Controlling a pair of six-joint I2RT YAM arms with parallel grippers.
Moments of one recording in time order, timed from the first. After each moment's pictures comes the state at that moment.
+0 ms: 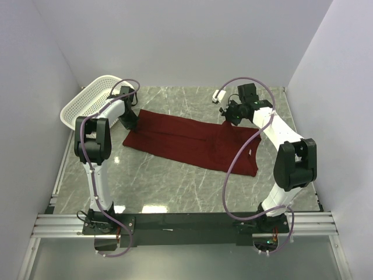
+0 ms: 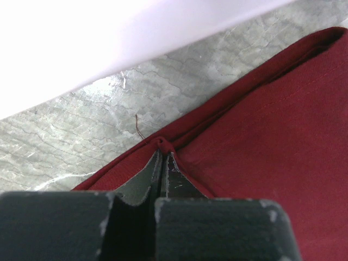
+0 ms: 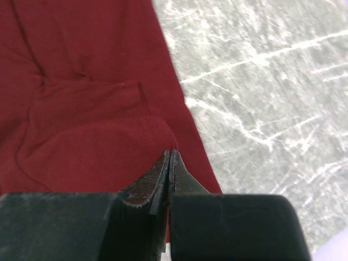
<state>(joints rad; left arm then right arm) -0.11 2.13 1.65 -0.74 -0.18 -0.78 0.20 1.71 1.39 -0.57 -0.34 -0.81</state>
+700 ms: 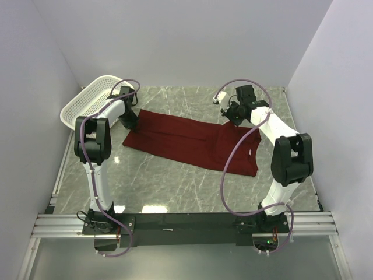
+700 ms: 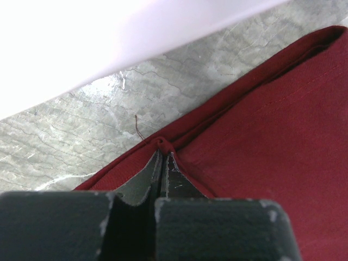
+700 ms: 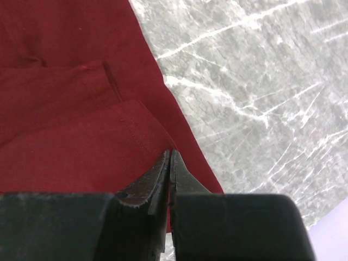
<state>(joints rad) -0.11 2.13 1.65 -0.74 -0.18 -0.77 0.20 1.77 1.39 -0.54 -0.20 -0.78</state>
